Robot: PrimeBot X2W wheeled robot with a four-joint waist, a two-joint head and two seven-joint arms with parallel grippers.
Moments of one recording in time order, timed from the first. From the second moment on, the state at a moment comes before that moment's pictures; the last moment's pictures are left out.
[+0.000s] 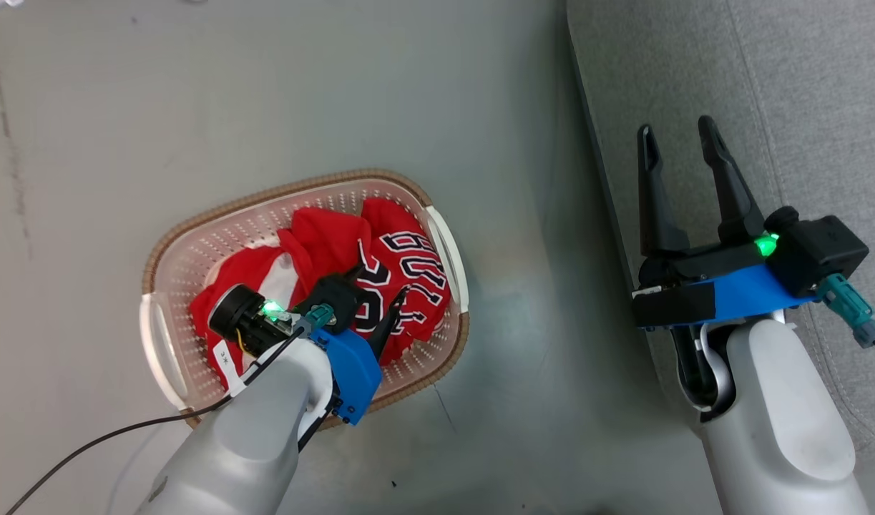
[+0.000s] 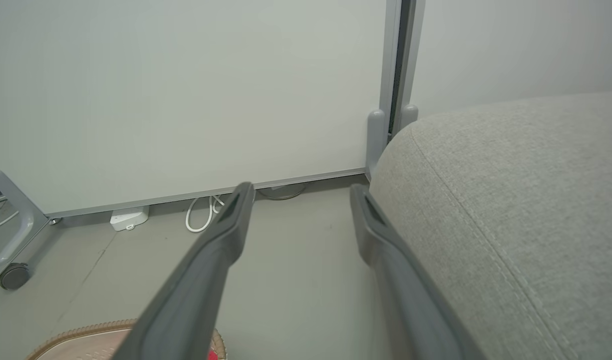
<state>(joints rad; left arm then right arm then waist) -0.80 0.05 -0.73 1.06 -0.25 -0.13 -0.26 -0.48 -0.06 0.09 0.25 0.18 0.13 -0.26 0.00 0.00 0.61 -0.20</state>
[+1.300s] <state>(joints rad) -1.05 0.05 -0.99 1.28 -0.33 -0.13 -0.22 -0.58 -0.05 0.09 0.18 0.18 0.13 -0.26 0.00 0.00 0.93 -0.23</state>
